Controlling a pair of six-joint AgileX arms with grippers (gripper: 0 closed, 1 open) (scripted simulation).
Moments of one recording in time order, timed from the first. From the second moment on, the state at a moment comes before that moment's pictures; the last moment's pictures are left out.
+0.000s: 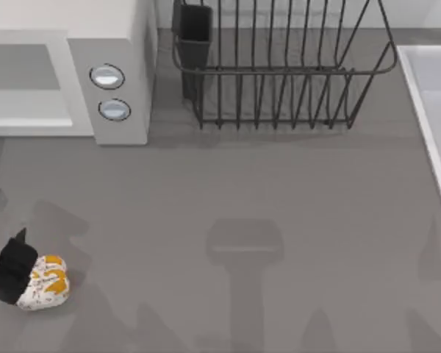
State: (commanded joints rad) left arm -0.09 0.64 0.41 -0.42 0.00 0.44; right arm 0.00 0.00 0.00 0.00 0.00 0.00
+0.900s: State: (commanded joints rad) left arm -0.21 1.56 0.94 -0.95 0.00 0.99; right arm 0.00 0.00 0.00 0.00 0.00 0.00
